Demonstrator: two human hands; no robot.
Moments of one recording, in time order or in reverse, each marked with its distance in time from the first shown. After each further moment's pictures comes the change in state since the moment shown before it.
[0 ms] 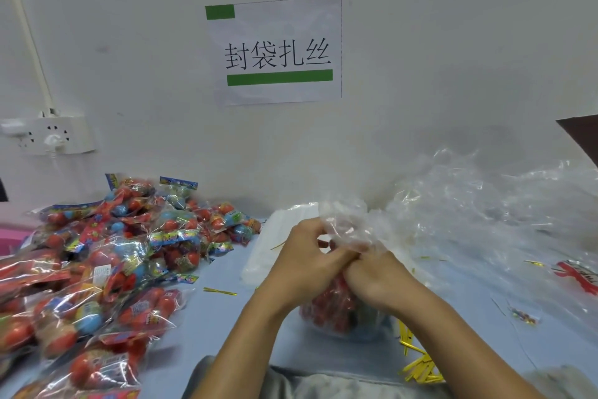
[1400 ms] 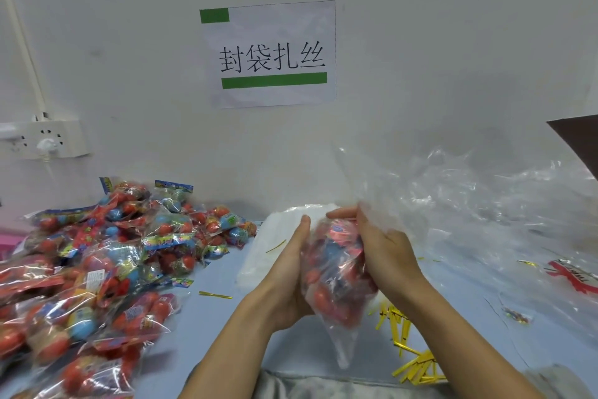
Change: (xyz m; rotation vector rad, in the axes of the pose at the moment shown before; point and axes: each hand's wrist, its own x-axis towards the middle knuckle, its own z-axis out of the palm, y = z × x) left_hand 0.000 -0.026 -0.003 -0.621 -0.112 -0.642; right_hand -0.014 -0.018 -0.015 0.624 0.245 -0.108
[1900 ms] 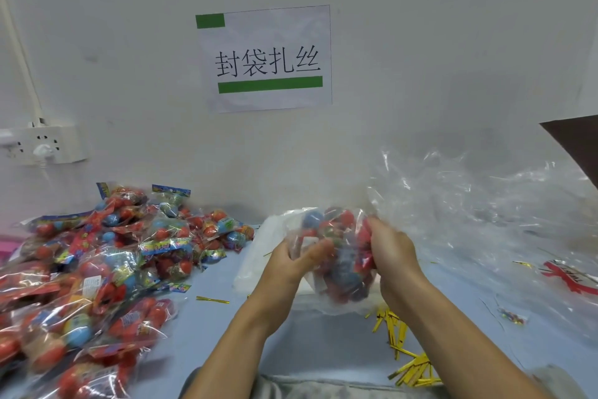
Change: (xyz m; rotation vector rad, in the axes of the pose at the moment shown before) left_hand -0.001 -0.005 -0.005 0.247 -0.030 0.486; right_hand 0.015 0.003 -0.004 0.158 0.282 0.352
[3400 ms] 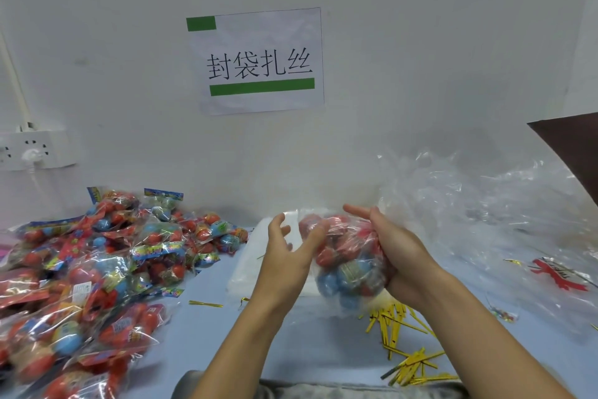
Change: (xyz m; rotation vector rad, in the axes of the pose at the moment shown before) left_hand -0.001 0.025 0.022 0.205 0.322 -0.114; right_hand 0.015 -0.002 -0.025 0.148 -0.299 -0.003
